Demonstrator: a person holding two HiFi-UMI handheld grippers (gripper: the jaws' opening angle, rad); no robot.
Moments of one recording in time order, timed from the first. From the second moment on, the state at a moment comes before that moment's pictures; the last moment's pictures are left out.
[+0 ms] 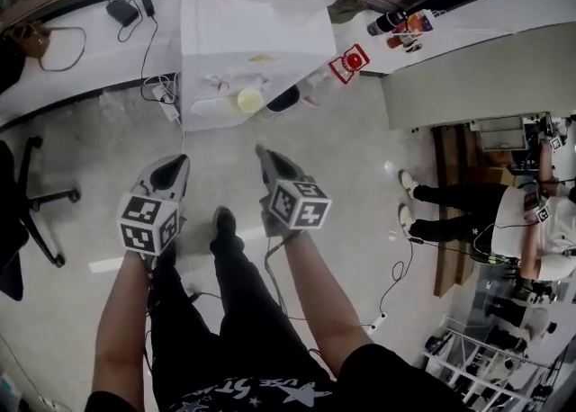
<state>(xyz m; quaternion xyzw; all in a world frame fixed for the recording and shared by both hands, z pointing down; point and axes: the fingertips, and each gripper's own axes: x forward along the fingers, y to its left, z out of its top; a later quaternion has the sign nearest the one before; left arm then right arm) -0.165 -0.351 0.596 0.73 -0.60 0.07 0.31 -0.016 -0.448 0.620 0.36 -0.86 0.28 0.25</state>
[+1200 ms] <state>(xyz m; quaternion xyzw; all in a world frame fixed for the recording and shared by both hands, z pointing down) -0.171 -0.465 0.720 0.73 -0.57 0.13 0.36 -0.065 -0.579 0.736 0.38 -0.85 0.31 0.19</state>
